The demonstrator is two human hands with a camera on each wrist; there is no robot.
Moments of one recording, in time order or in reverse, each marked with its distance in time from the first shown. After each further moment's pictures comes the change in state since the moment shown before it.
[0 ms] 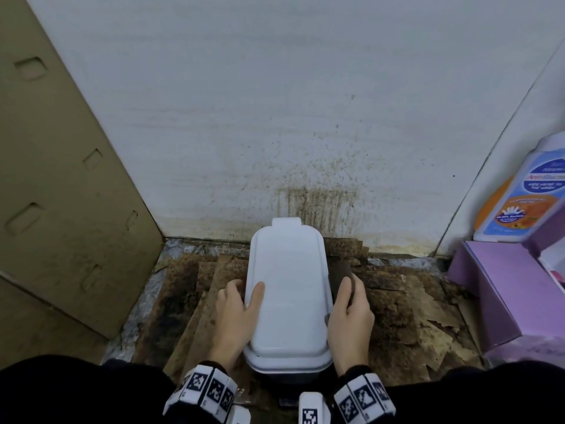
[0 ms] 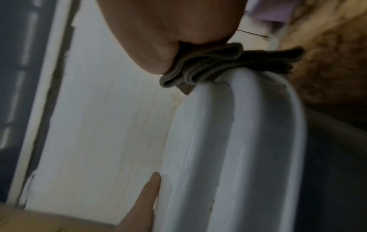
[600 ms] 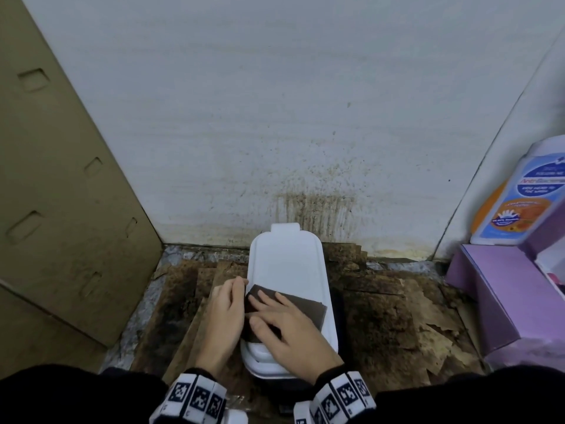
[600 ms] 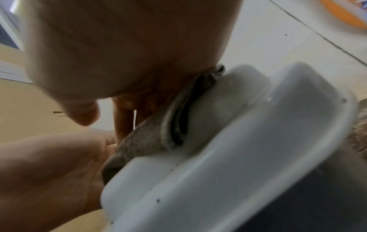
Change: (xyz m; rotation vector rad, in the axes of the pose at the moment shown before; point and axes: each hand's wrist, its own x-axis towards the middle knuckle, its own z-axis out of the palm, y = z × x) left_hand 0.006 -0.001 -0.015 -0.152 0.117 0.192; right_hand -0.018 -0.018 0.031 -0.381 -0.928 -0.596
